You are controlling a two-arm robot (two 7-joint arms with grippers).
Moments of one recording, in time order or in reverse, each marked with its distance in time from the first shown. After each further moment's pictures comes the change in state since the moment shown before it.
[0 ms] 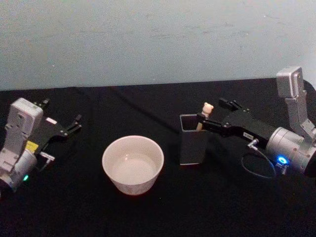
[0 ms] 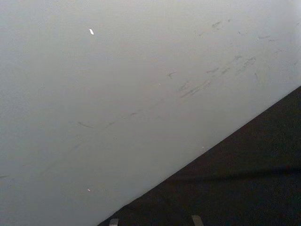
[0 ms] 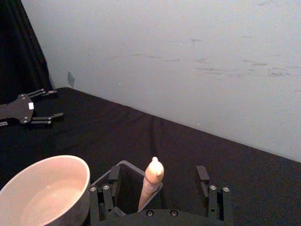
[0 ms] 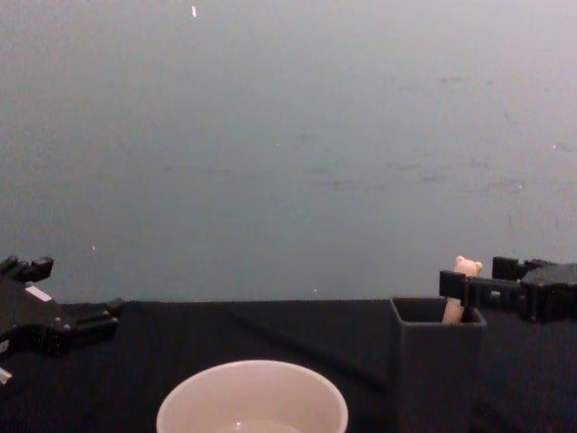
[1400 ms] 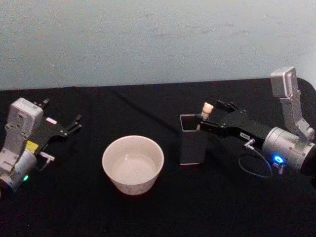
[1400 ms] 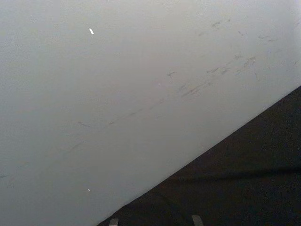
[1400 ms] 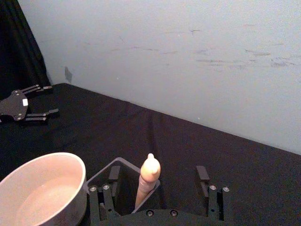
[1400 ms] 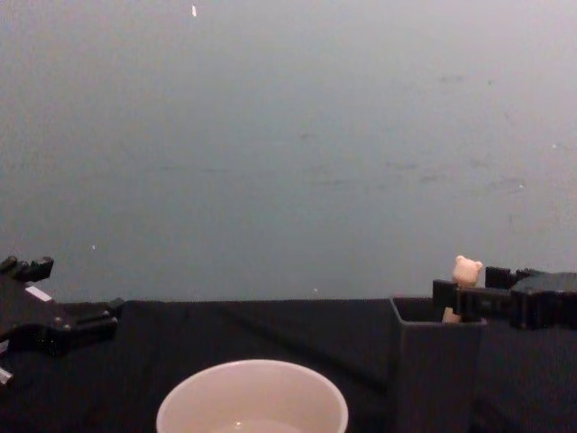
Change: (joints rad) left arm 0.000 0.000 0.000 0.000 0.000 0.000 0.000; right arm 0.028 -0.018 -0.014 0.042 -0.005 0.017 0.003
